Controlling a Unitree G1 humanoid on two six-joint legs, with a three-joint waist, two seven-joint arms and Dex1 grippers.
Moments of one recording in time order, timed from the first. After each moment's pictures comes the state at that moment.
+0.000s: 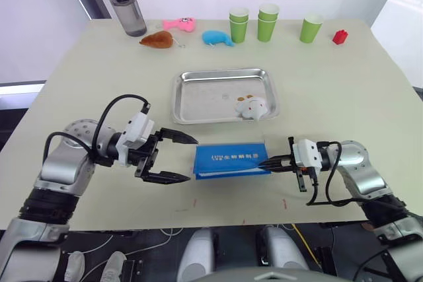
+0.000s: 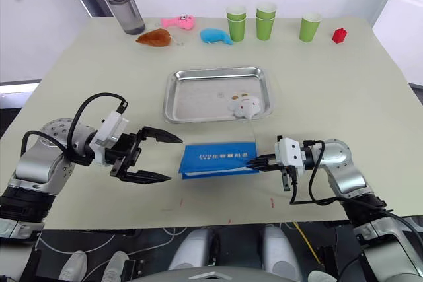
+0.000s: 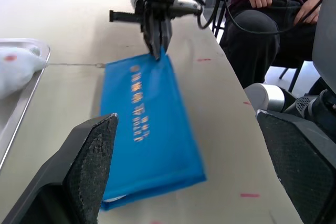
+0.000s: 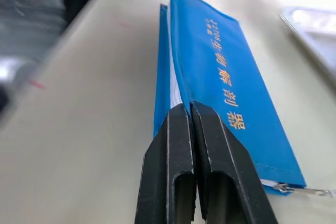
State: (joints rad) left arm -0.33 0.93 -0.08 0.03 -0.61 0.12 -1.57; right arm -0.34 -0.61 0.28 0.07 0.38 -0.07 1.37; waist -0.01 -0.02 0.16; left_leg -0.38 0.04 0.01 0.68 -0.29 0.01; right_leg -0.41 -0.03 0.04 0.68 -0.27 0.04
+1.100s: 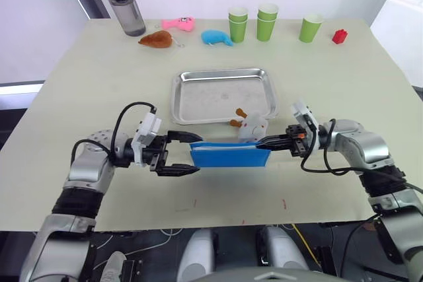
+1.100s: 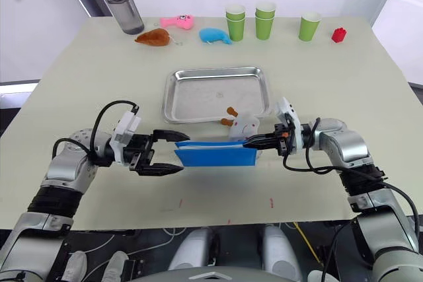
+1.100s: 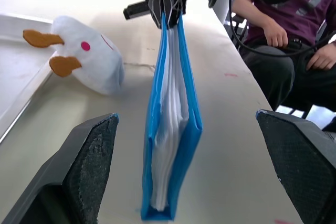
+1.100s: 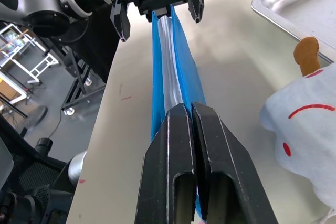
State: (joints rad) left arm -0.40 0.73 -0.08 0.27 -0.57 0.13 -1.57; right arm -0.60 -0.54 0.22 0.21 0.52 0.54 1.39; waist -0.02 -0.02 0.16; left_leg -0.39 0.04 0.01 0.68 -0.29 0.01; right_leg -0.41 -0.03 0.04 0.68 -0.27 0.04
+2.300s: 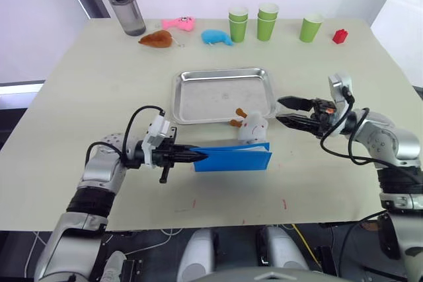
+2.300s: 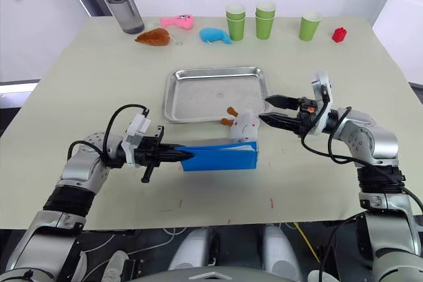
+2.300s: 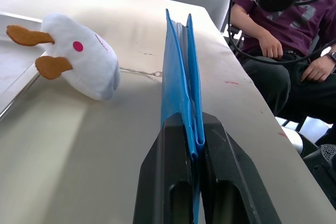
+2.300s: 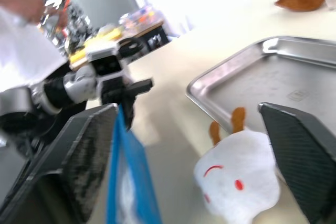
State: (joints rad) left arm -0.40 0.68 -0.10 0.30 -0.55 0.12 -1.57; right arm -0.57 -0.51 -0.08 0.17 0.67 0.64 1.21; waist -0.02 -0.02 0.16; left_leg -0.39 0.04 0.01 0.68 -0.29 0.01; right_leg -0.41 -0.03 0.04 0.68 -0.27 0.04
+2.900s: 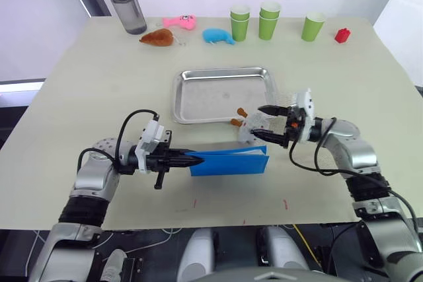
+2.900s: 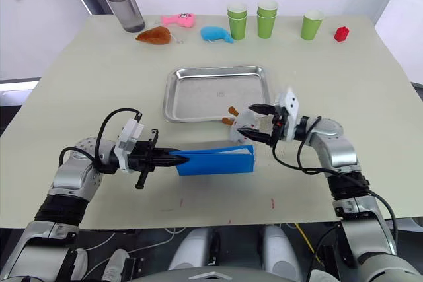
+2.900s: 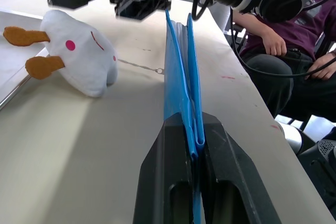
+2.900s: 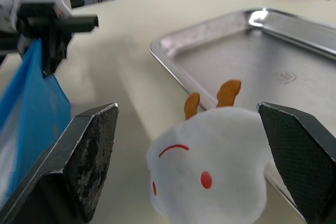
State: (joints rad) left arm -0.33 0.70 -0.04 0.22 -0.54 0.12 -1.57; right arm -0.56 -0.37 0.12 0.27 0.32 0.20 1.10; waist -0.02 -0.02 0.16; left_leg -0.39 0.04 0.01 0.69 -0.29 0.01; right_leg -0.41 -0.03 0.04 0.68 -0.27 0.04
